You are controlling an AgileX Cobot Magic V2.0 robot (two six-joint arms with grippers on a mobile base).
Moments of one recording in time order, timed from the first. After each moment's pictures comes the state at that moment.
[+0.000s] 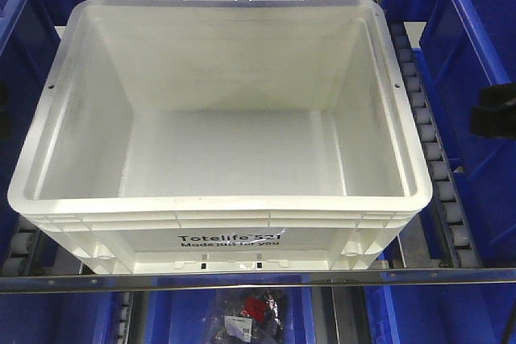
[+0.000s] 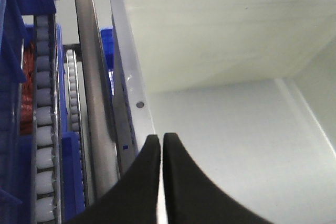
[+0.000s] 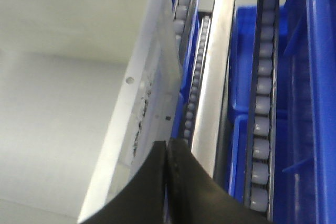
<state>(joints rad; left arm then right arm) -0.20 0.82 -0.82 -0.18 0.63 0.03 0.20 0.91 -0.92 0.11 0.77 -0.02</state>
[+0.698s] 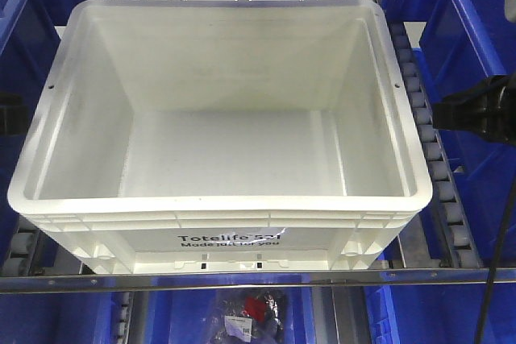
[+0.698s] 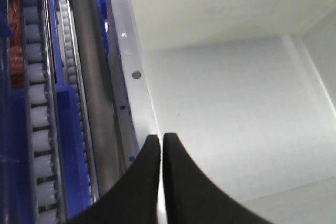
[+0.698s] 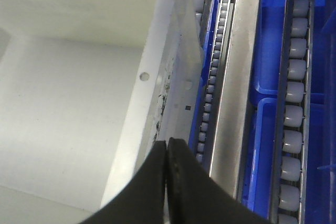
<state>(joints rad) -0.20 0.94 -0.95 -0.16 0.84 0.00 0.20 1.00 -0.92 0.21 0.75 -0.06</state>
